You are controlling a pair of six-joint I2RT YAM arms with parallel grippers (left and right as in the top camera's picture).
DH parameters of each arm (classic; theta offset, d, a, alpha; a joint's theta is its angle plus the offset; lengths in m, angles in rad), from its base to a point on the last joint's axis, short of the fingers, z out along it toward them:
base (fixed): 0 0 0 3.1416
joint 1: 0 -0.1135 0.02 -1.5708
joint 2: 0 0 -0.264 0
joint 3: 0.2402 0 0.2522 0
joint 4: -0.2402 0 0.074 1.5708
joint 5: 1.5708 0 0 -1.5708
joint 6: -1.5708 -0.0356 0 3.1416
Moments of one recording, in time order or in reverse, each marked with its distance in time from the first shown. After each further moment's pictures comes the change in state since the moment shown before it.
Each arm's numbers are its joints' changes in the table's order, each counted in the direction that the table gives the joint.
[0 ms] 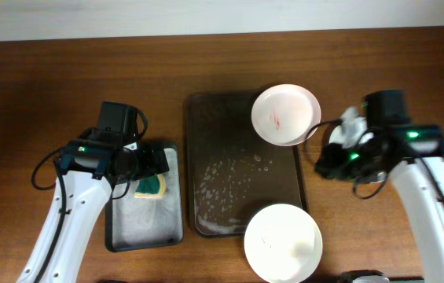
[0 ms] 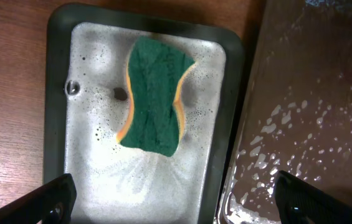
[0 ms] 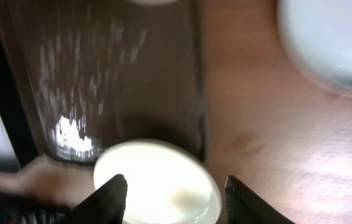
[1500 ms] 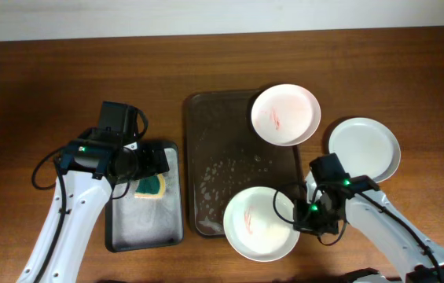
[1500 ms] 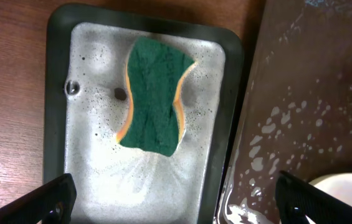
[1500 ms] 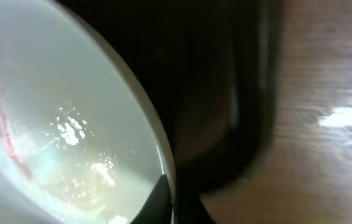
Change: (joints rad) left arm 0.000 0.000 0.002 0.000 0.000 0.000; right arm -0.173 -0.004 -0.625 0.458 -0.077 -0.224
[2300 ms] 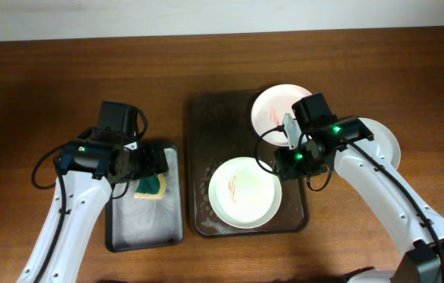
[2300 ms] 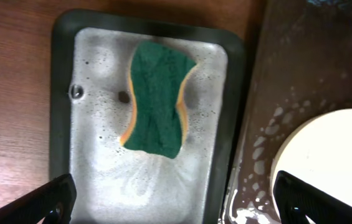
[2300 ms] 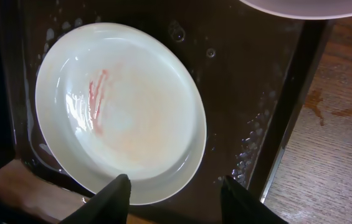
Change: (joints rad) left arm 0.000 0.000 0.001 0.007 -0.008 -0.022; right arm -0.081 -0.185 0.546 -0.165 0.094 0.220
